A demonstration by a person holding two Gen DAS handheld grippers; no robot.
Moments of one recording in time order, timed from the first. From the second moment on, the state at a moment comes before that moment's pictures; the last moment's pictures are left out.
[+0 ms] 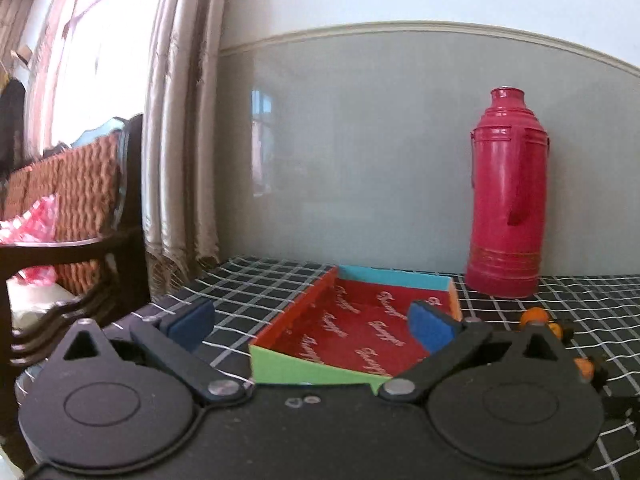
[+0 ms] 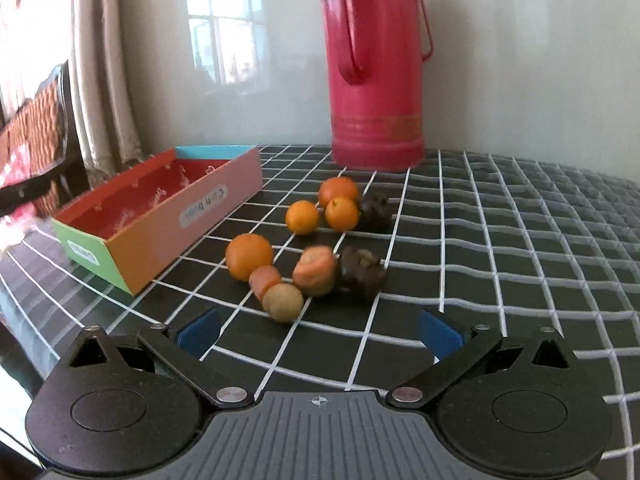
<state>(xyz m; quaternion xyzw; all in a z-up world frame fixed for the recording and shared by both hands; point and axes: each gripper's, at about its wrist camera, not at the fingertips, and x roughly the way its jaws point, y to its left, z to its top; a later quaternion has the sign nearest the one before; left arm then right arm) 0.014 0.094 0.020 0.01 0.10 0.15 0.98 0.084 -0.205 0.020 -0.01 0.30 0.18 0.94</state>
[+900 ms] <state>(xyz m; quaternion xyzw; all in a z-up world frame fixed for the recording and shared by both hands) 0.008 0.129 0.016 -0.01 0.11 0.14 0.98 0.099 -0.165 0.004 -0.06 0.32 0.19 0.93</state>
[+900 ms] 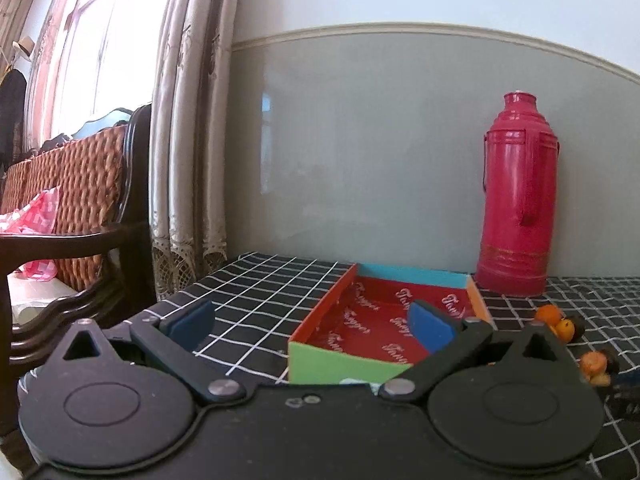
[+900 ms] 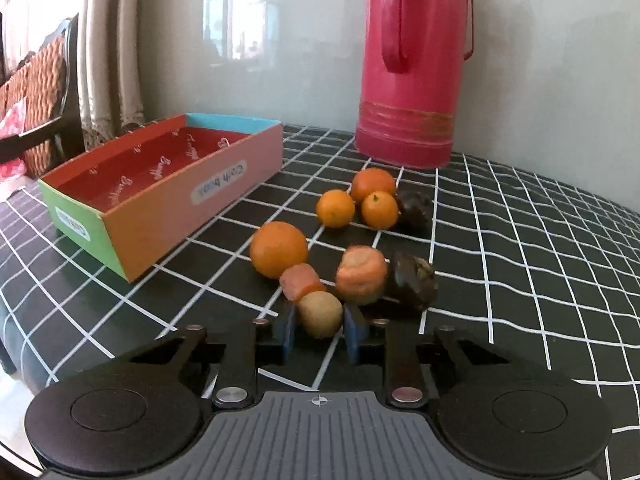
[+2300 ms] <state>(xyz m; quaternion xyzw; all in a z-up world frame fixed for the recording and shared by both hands) 0.005 0.103 0.019 -0.04 0.13 0.11 0.98 0.069 -0.174 0.042 0.00 0.17 0.13 0.98</state>
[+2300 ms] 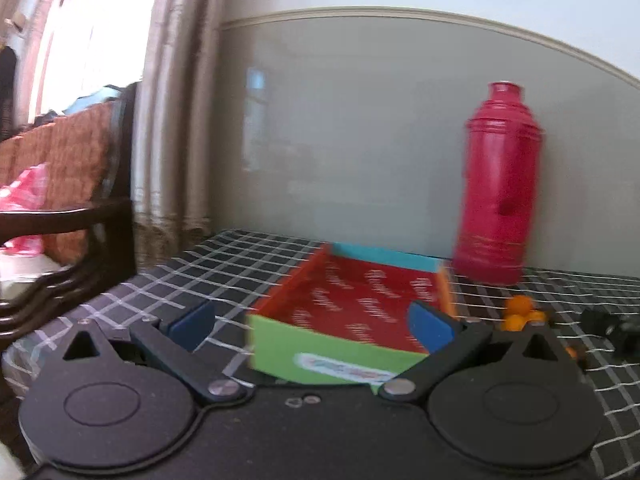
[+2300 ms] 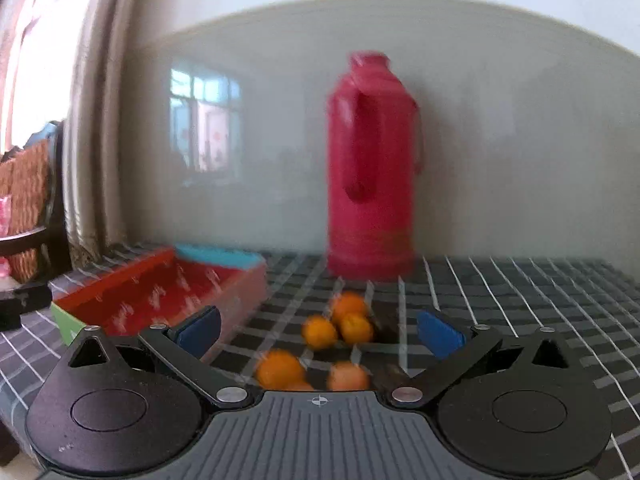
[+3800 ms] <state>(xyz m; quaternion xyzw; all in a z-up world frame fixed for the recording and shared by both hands) 0.097 -0.064 -0.040 0.04 0.30 -0.06 0.95 0.086 -0.306 0.046 0.01 0.21 -0.01 0.98</state>
